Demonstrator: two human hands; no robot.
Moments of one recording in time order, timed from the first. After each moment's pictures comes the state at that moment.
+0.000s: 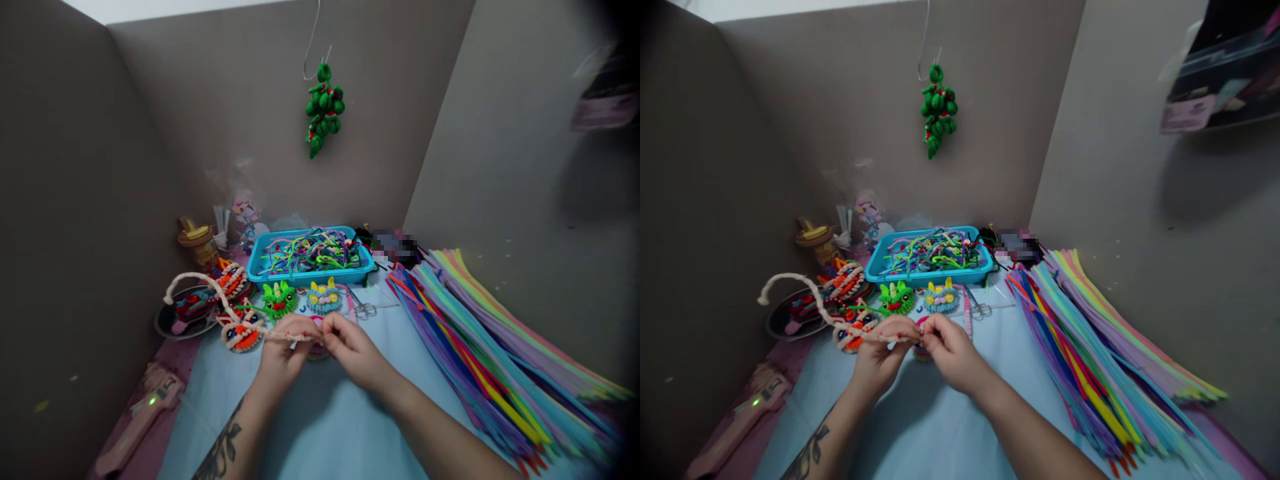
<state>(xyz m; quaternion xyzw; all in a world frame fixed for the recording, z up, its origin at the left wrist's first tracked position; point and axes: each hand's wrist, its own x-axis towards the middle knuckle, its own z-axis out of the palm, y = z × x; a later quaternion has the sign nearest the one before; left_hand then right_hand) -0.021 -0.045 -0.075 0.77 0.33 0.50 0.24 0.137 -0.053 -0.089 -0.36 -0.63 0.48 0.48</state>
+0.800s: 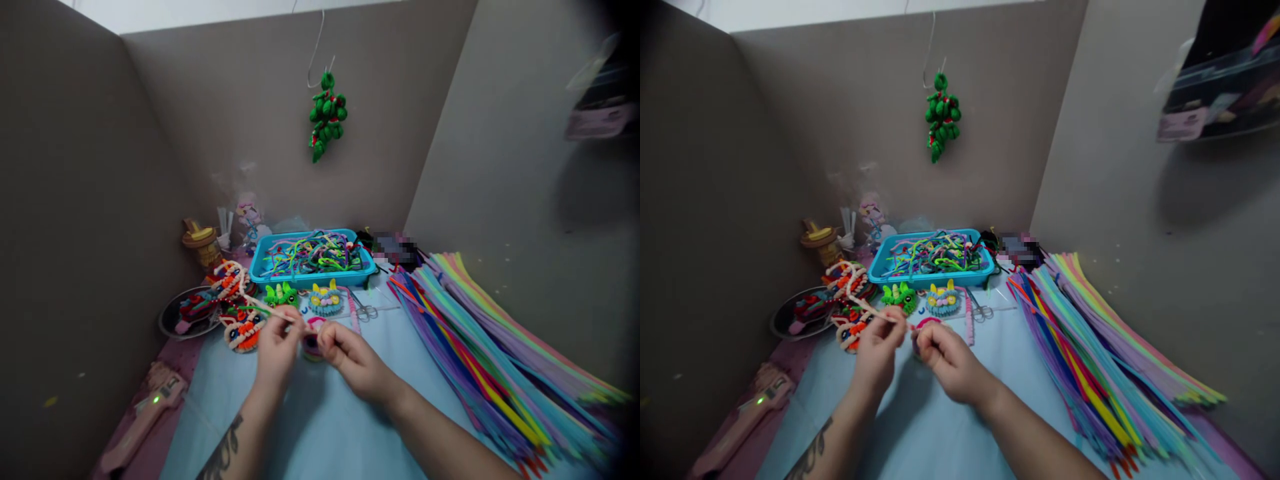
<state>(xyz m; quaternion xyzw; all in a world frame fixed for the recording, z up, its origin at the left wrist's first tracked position) -0.018 -0.041 -0.077 0.54 0.44 0.60 0.38 0.134 -0.062 -0.088 -0.26 -0.67 0.50 0.48</state>
